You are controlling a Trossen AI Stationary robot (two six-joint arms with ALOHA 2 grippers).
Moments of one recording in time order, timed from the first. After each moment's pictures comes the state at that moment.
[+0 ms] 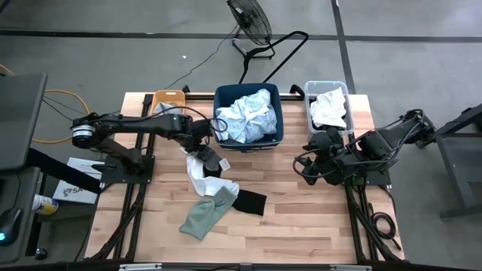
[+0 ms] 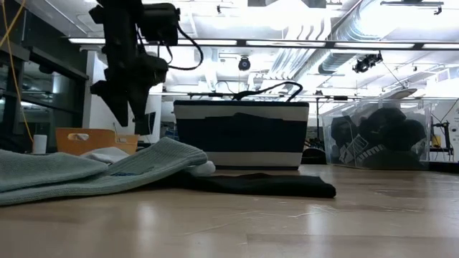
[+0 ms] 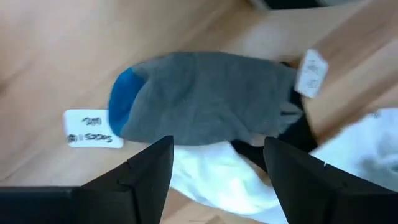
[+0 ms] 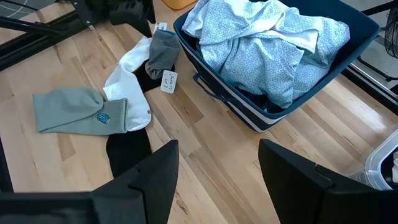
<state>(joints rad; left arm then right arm) 0.23 1.38 0.99 -0.90 -0.01 -0.72 0.49 1.25 1.47 -1.27 0.65 0.99</state>
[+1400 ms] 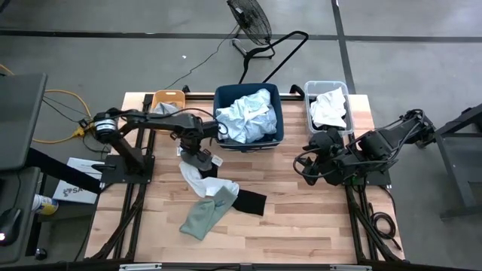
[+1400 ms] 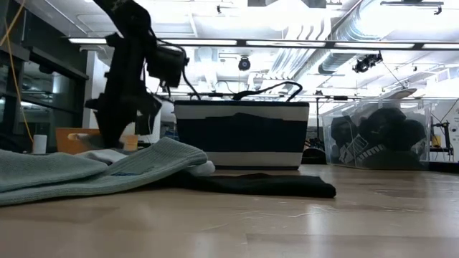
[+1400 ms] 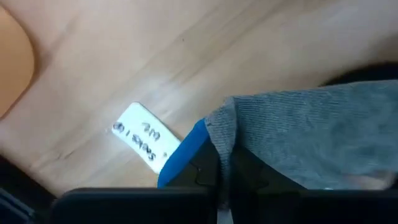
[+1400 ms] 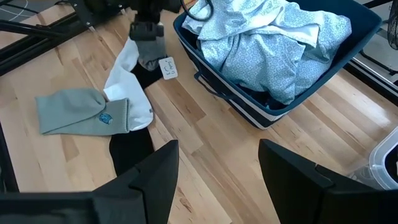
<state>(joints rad) 0.31 1.61 0.99 -1.01 -0.05 -0.61 0.49 1.25 1.47 -1.27 0.64 1.02</state>
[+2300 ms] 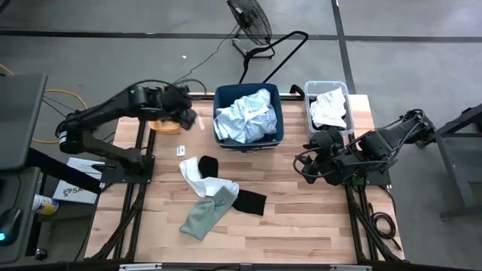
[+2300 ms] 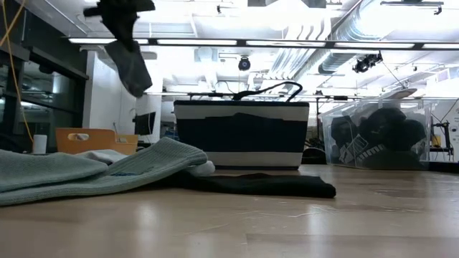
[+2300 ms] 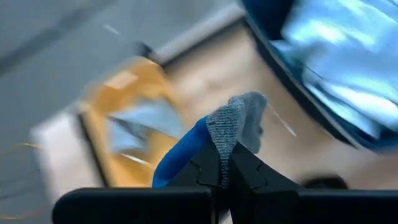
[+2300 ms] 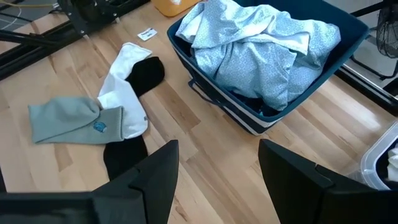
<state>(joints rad) 0.31 1.22 1.46 -1.39 -0.51 -0.63 0.49 1.25 1.47 -1.27 0.68 1.03</state>
